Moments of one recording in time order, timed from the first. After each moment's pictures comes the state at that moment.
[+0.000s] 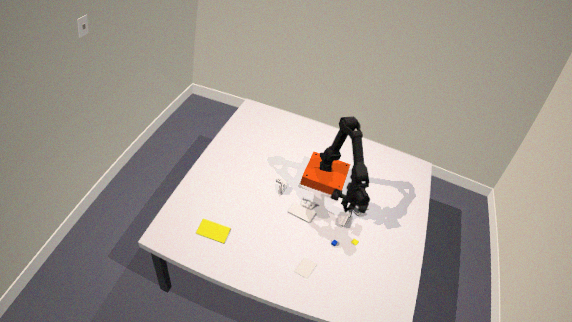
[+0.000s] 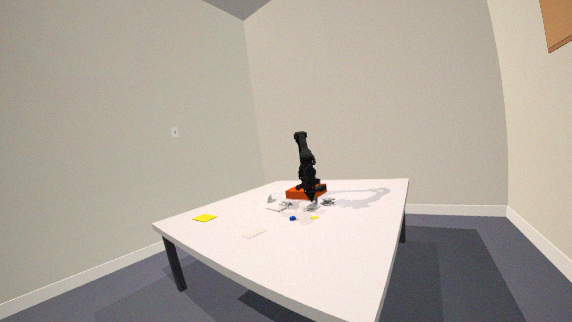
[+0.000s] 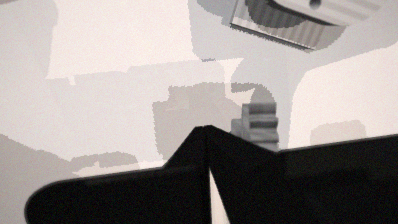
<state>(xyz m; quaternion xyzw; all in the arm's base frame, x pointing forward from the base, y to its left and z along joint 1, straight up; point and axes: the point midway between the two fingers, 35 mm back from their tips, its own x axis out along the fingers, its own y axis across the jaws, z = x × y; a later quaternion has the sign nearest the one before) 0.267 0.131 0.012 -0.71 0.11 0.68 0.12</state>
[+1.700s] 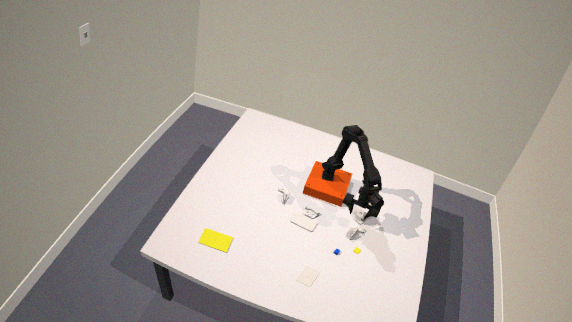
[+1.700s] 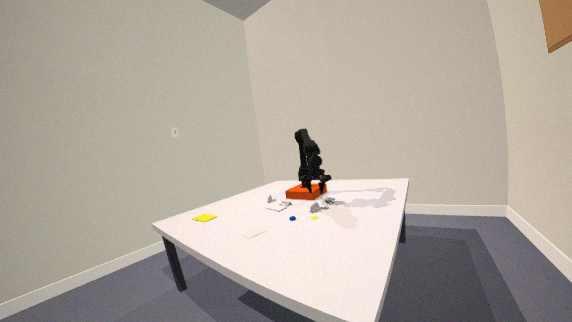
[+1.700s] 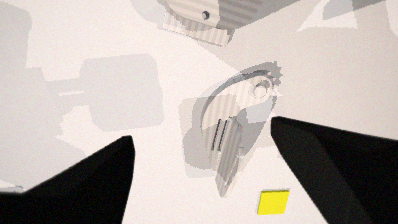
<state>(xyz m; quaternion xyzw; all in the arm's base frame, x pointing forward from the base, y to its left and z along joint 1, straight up) 0.277 0.165 0.068 -0.71 0.10 0.68 0.12</state>
